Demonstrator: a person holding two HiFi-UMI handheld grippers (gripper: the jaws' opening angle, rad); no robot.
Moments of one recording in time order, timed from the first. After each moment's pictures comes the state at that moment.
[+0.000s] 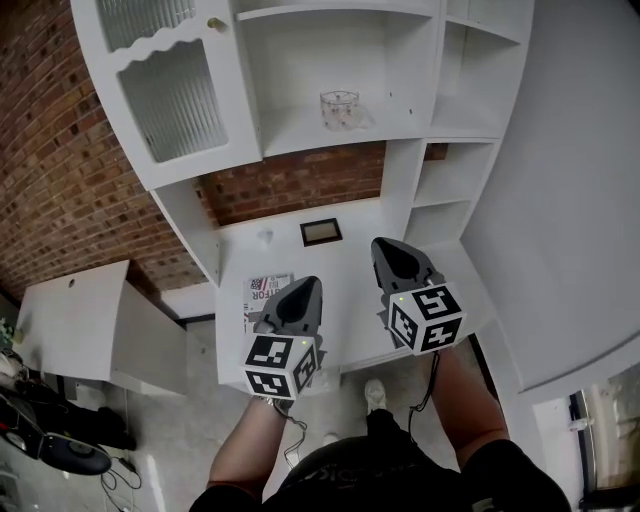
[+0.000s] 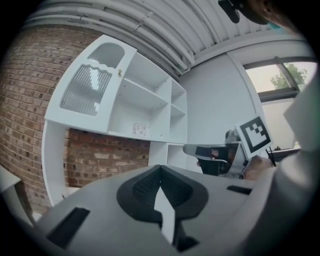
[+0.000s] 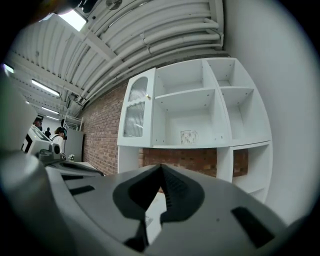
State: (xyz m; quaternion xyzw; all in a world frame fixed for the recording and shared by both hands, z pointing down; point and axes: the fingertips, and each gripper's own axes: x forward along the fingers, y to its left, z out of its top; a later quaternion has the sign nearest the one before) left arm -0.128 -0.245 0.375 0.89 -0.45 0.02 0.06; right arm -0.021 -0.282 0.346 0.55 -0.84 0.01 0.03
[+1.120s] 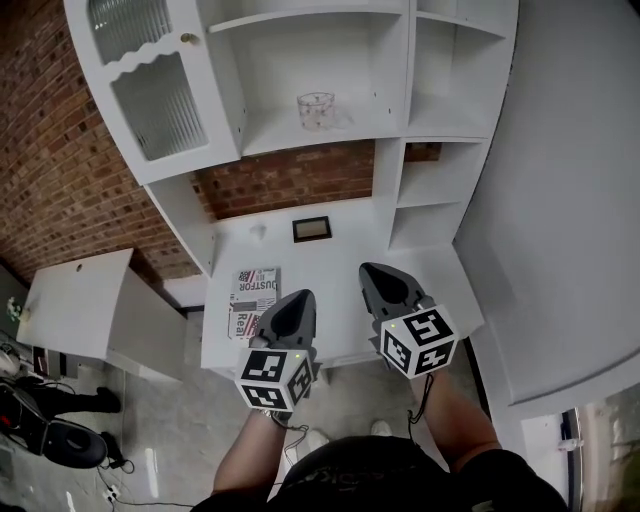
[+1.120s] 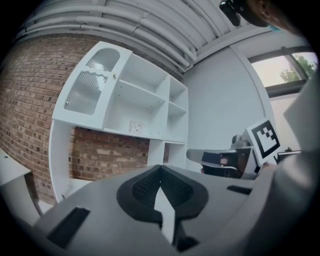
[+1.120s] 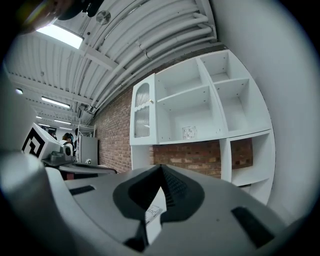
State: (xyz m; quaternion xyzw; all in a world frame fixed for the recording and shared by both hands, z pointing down) left arm -0.061 -0.197 0.382 0.87 -0.49 0.02 0.08; right arm 0.033 -0.226 0.364 0.48 -0.87 0.04 0.01
